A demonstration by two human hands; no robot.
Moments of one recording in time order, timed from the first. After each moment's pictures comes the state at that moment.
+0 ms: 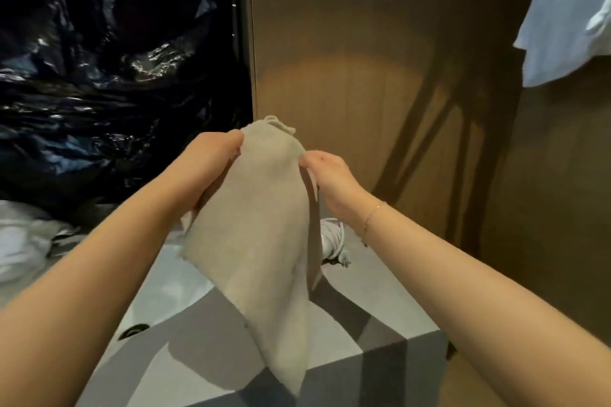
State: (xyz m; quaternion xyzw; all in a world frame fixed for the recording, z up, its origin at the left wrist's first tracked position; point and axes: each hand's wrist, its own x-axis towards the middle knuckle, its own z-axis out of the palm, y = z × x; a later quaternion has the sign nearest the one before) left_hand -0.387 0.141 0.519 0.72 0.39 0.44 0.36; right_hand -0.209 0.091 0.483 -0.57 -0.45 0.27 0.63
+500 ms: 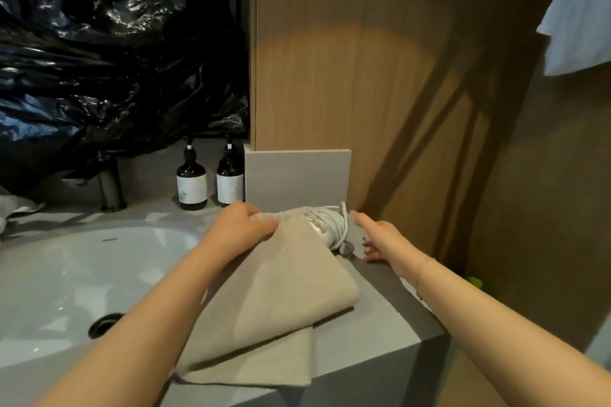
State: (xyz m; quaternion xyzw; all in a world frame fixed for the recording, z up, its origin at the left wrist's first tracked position) left_hand -0.347 0.197 0.381 0.82 0.41 0.29 0.28; right_hand -0.113 0.089 0.354 -0.78 -0.28 0.30 0.47
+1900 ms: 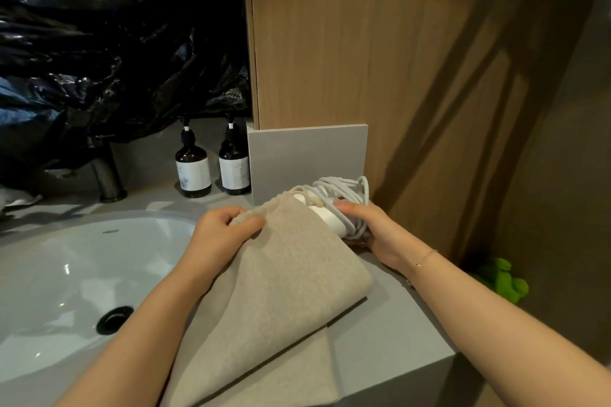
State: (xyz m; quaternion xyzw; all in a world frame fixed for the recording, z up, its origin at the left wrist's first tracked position) left_hand -0.363 0.205 0.349 0.69 0.42 0.38 0.45; right_hand -0.119 0.126 0.332 -0.55 -0.41 0.46 0.57
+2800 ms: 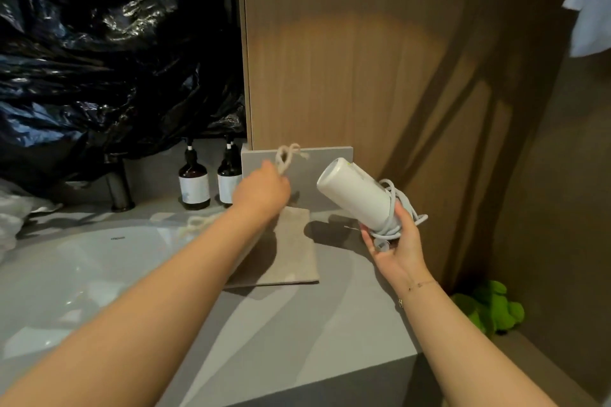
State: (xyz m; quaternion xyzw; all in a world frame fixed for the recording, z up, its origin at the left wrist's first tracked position) left_hand -0.268 0.190 0.430 0.81 0.52 0.26 0.10; right_hand -0.087 0.082 0.337 -0.30 -0.08 0.44 0.84
